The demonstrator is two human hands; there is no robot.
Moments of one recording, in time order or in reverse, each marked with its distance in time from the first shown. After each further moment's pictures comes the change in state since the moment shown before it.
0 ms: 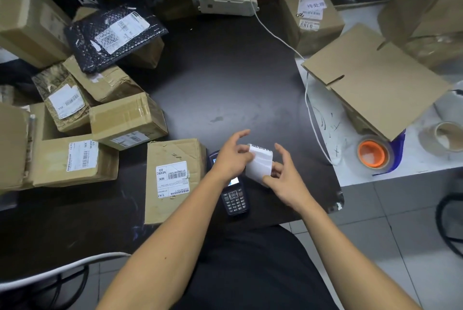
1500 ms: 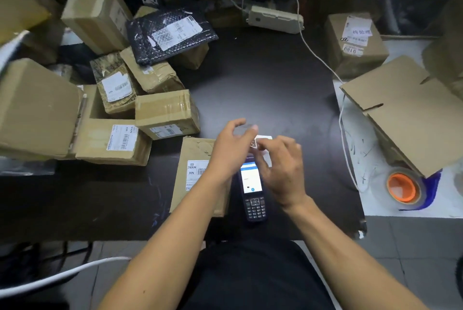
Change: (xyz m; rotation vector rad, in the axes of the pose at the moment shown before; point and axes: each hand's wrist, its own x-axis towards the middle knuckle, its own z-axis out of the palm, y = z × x) left_hand -0.045 0.044 -0.057 -0.205 0.335 0.105; right_hand 0.017 -0.068 0.066 -0.597 0.532 -1.264
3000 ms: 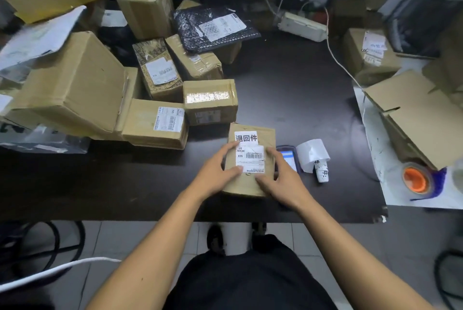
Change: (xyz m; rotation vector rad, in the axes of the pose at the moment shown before) left_hand -0.025 -0.106 -0.161 0.313 -0.250 0.097; right_hand -0.032 -0.102 0.022 0.200 -0.868 0.874
